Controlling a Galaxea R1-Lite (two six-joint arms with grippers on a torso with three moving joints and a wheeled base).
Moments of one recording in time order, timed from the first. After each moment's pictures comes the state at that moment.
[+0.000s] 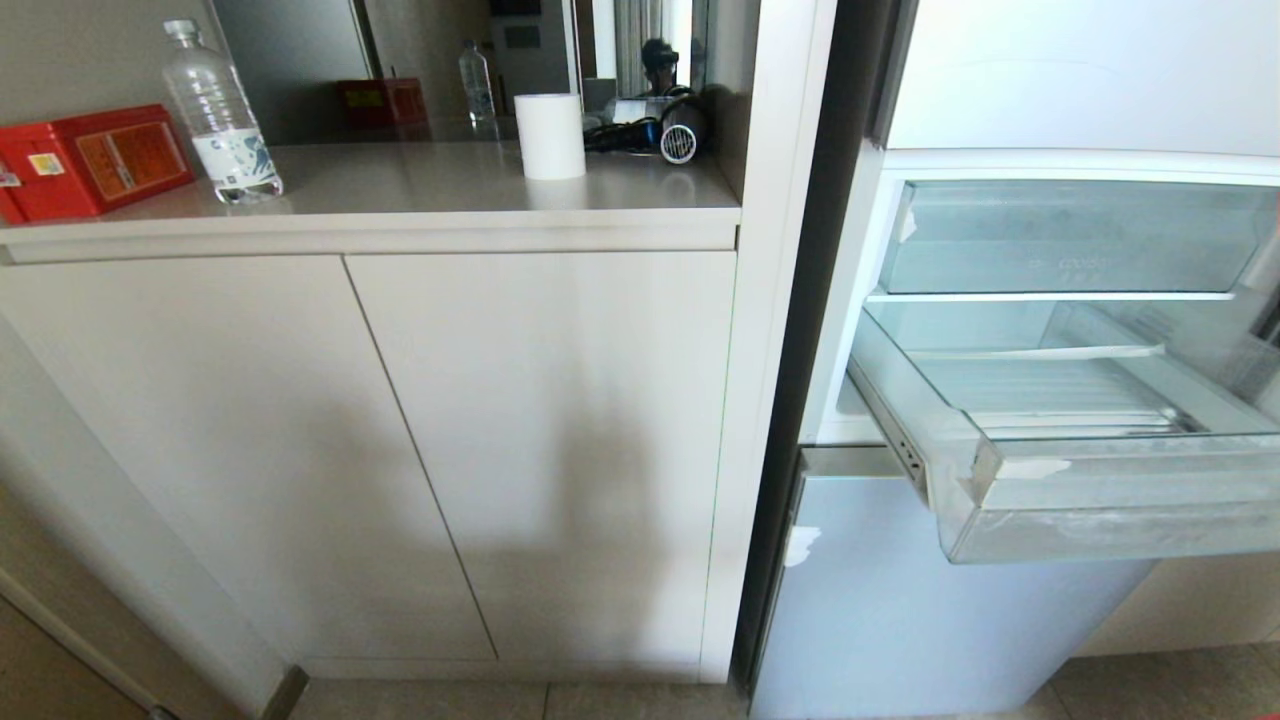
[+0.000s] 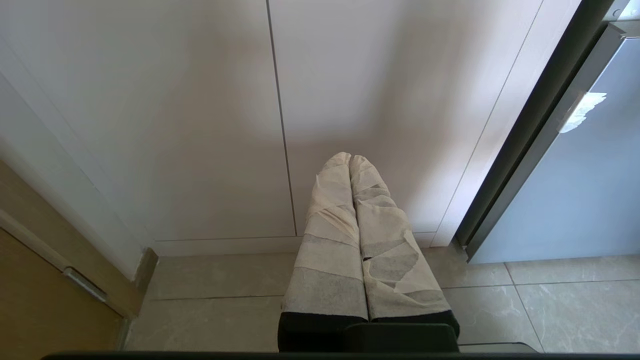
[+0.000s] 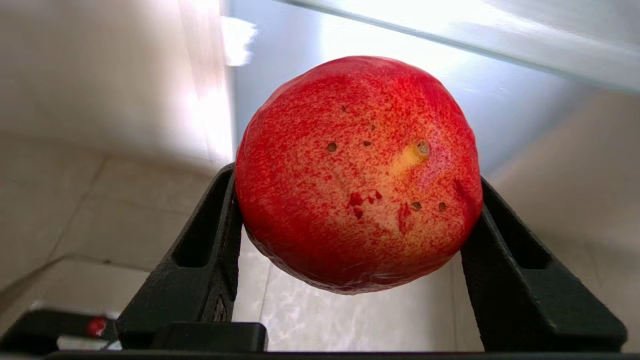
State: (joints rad) left arm 0.00 0.00 -0.05 0.14 0.01 0.01; right arm 0.09 0.28 -0.08 0.07 -0.04 -0.18
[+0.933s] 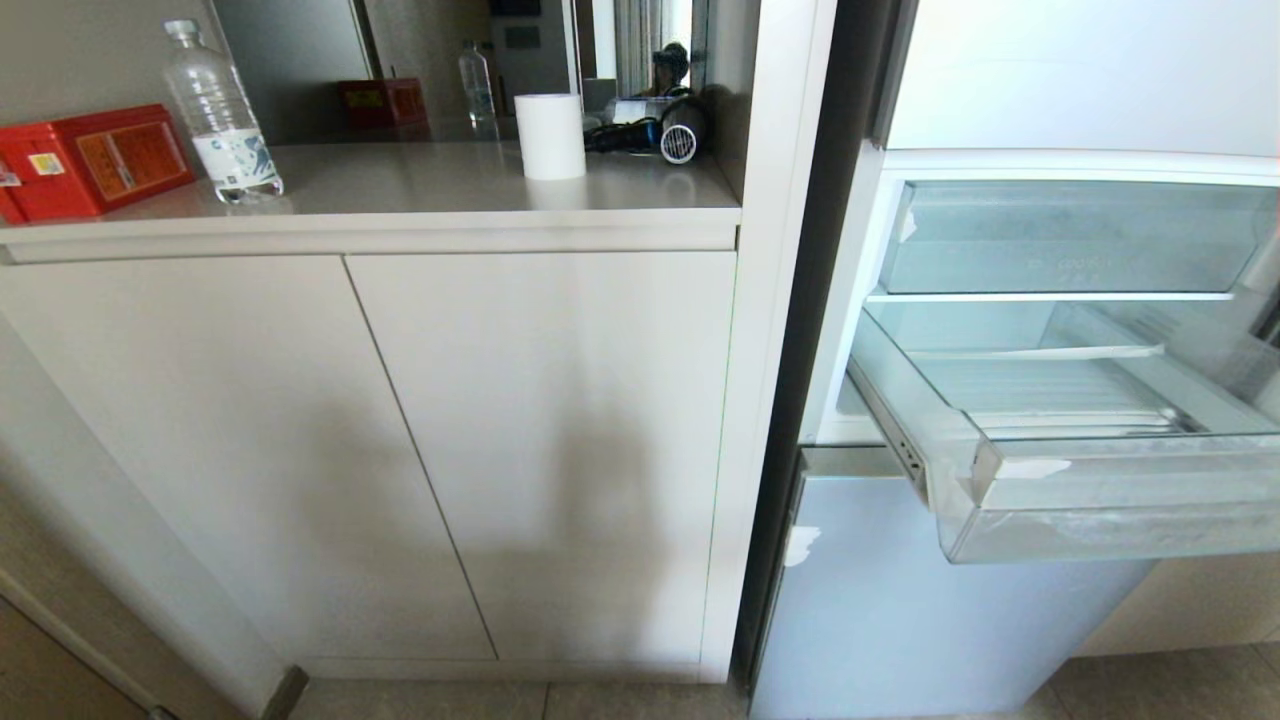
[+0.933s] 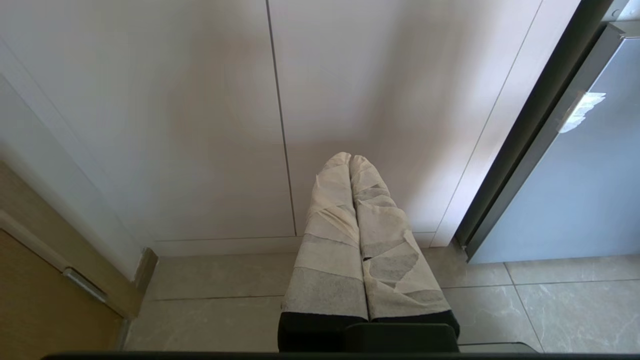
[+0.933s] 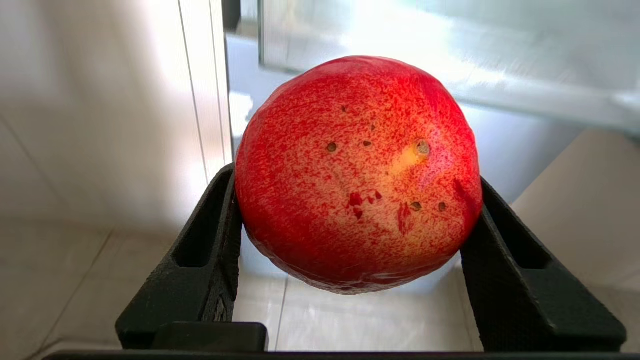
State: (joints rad) left arm 0.00 0.00 -0.05 0.14 0.01 0.01; right arm -0.01 0.04 -0.01 0.02 0.05 -0.13
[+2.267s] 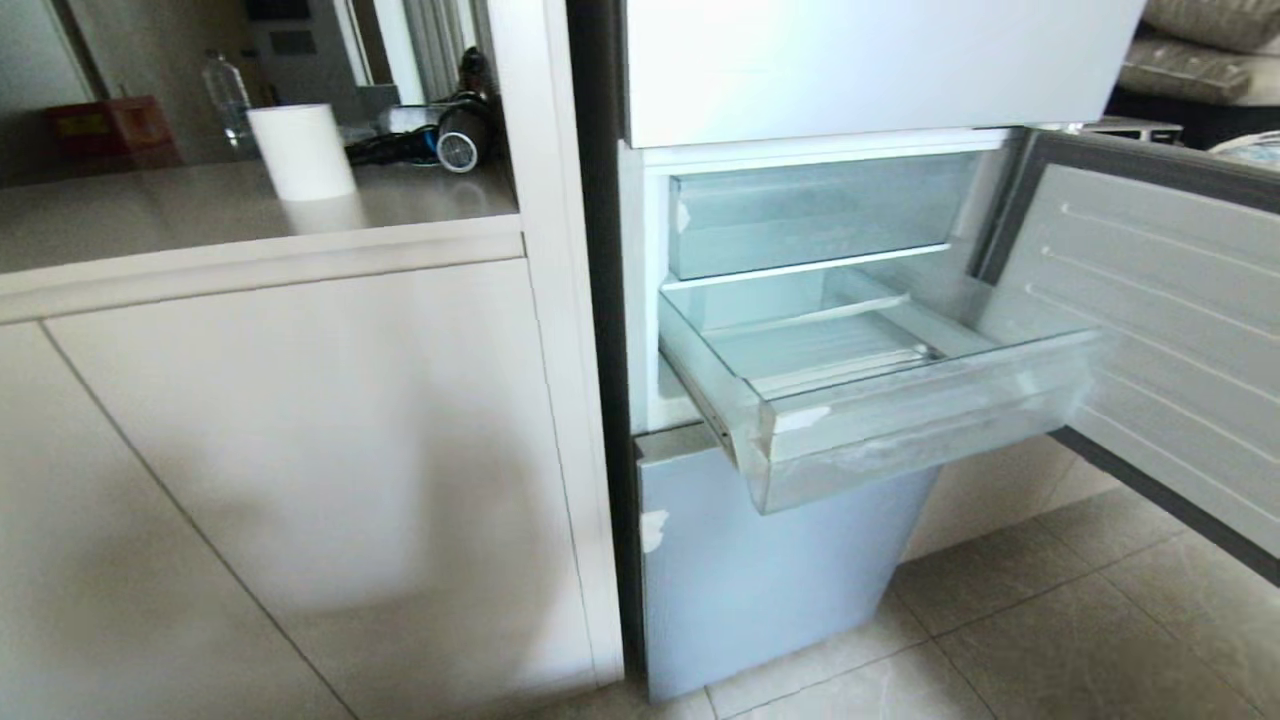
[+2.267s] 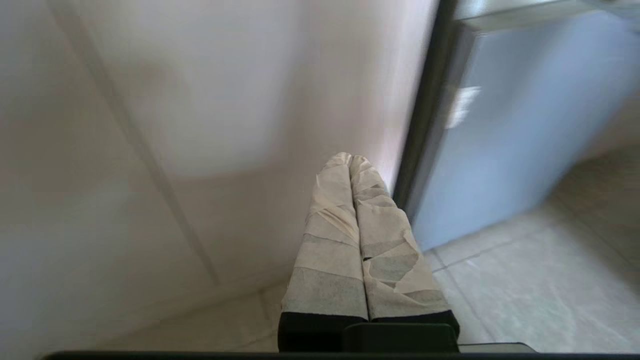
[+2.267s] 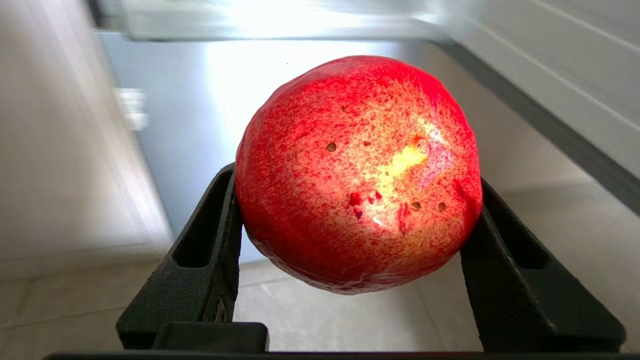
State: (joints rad) left arm 0.00 0.00 -0.05 0.14 0.01 0.01; right arm -0.01 0.00 0.00 0.02 0.05 -0.09
